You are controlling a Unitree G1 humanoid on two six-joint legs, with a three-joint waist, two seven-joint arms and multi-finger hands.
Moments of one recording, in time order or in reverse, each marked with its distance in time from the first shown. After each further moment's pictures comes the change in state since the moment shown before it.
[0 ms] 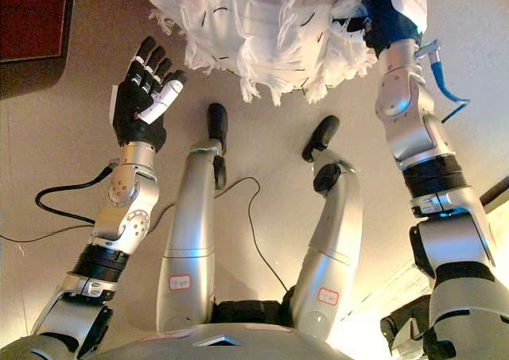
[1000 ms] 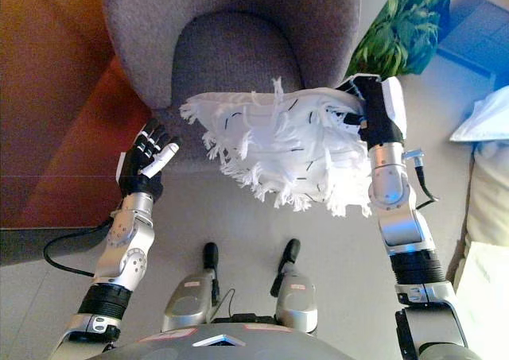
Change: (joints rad) left arm 0.273 -0.116 0.161 0.097 0.072 0.071 -0.129; right arm 0.533 0.149 -0.263 -0.321 0.072 -0.071 0.069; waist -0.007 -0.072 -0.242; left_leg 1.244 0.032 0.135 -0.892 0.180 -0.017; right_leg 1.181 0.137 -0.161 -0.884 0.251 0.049
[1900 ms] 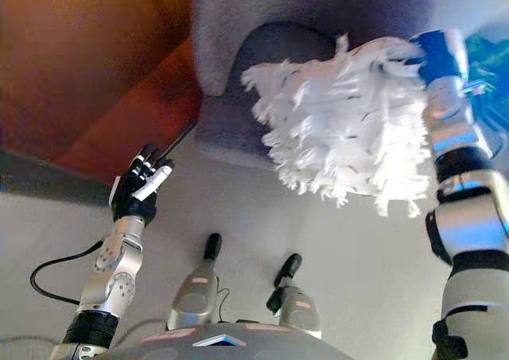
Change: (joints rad) left arm 0.110 0.074 -0.008 -0.072 -0.096 0.017 -0.079; right arm -0.859 -0.312 0.431 1.187 0.379 -0.010 0.029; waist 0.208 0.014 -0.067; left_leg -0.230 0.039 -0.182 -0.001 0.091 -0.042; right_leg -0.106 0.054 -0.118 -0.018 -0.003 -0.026
